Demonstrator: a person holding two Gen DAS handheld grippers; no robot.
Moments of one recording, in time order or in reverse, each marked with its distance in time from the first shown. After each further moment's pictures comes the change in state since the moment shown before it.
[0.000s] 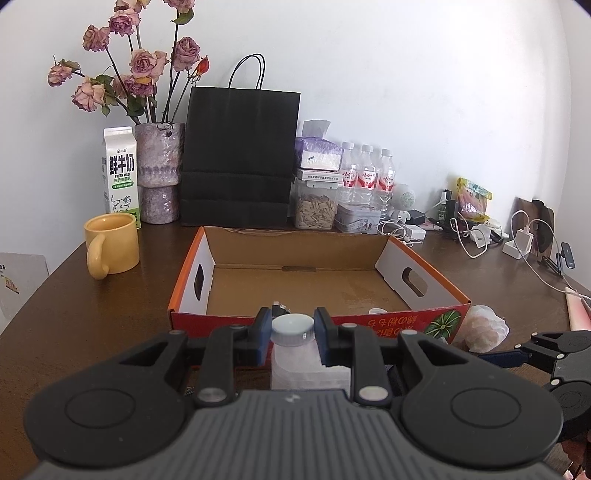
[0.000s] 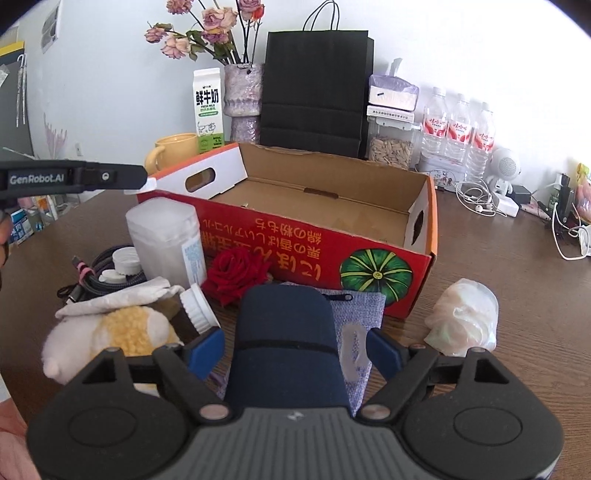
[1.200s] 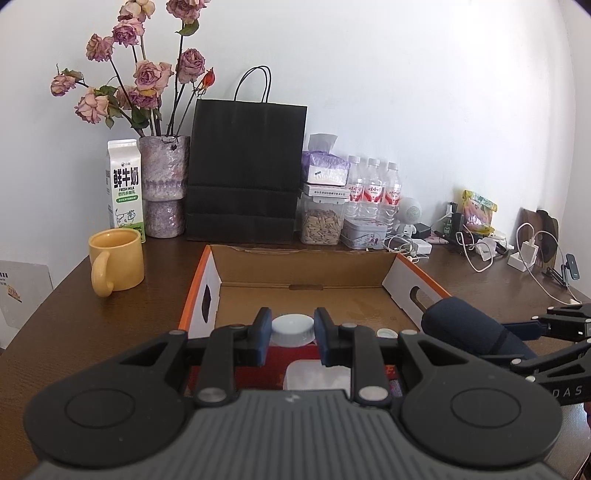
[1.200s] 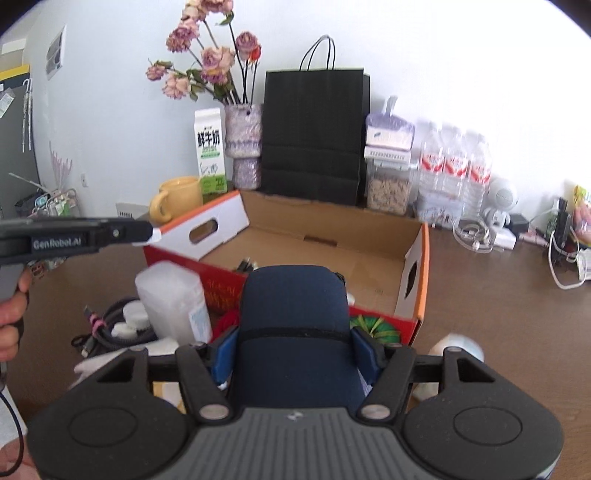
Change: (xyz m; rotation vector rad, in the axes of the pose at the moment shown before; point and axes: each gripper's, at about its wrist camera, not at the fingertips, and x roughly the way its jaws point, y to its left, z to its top) left arm 0.006 0.006 0.017 -0.004 -0.038 0.013; right arm -0.025 -0.008 0.034 0.017 -0.121 0.017
